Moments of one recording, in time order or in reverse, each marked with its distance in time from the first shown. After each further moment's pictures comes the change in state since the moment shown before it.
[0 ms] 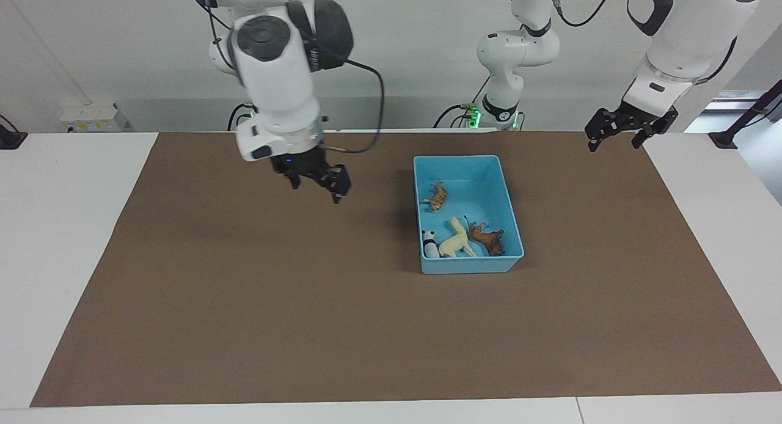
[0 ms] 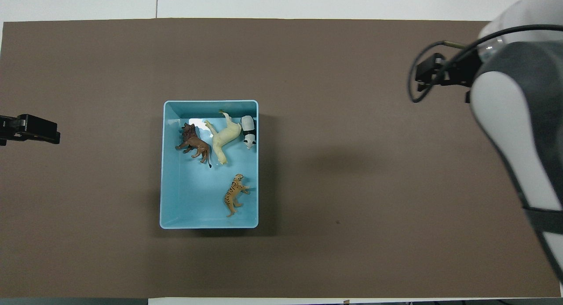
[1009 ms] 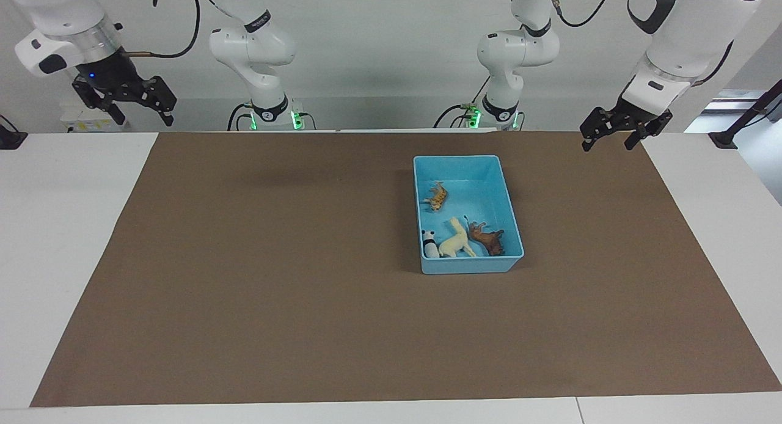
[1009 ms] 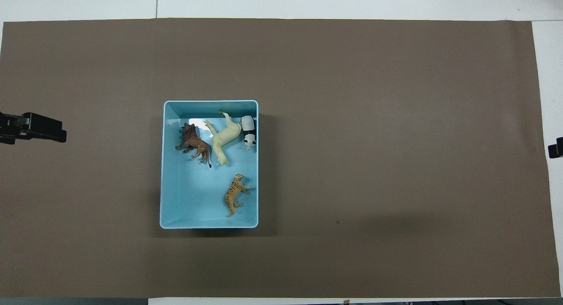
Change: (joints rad) left arm 0.000 0.000 0.000 0.002 -0.049 0.004 0.004; right arm -0.363 -0.363 0.215 -0.263 -0.130 -0.101 -0.304
